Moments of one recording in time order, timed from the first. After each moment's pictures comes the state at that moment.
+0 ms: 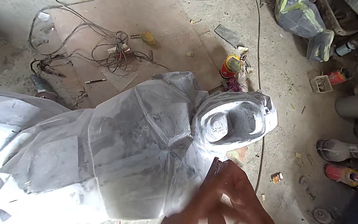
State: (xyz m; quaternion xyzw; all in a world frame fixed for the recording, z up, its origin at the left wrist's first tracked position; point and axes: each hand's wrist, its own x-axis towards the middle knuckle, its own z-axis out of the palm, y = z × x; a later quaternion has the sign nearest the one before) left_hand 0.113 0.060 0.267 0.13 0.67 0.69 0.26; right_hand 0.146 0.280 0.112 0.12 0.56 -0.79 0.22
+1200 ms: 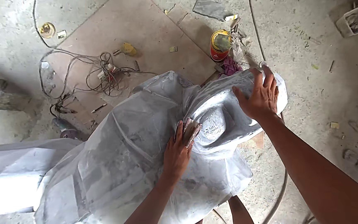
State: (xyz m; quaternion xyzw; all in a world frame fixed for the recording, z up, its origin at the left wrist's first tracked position) left_hand 0.043 0.108 -0.050 0.16 0.98 0.08 0.06; right_hand -0.073 0.432 0.007 0.15 0.97 -0.17 -0.02
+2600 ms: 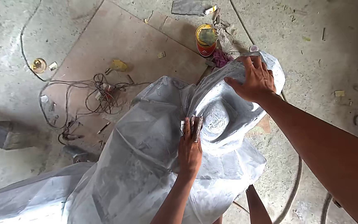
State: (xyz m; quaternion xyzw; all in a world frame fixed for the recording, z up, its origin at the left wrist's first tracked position) left_hand 0.036 0.122 -0.054 0.16 0.98 0.13 0.06; right_hand -0.078 0.432 0.012 0.17 0.97 -0.17 0.05
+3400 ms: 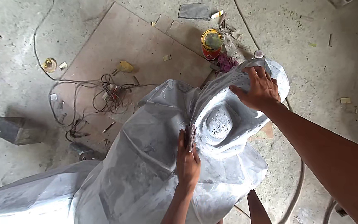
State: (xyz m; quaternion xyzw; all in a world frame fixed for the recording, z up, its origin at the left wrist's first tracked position) left_hand 0.048 0.103 -0.023 0.10 0.97 0.20 0.04; right_hand -0.079 0.433 0.012 0.16 0.97 -0.17 0.06
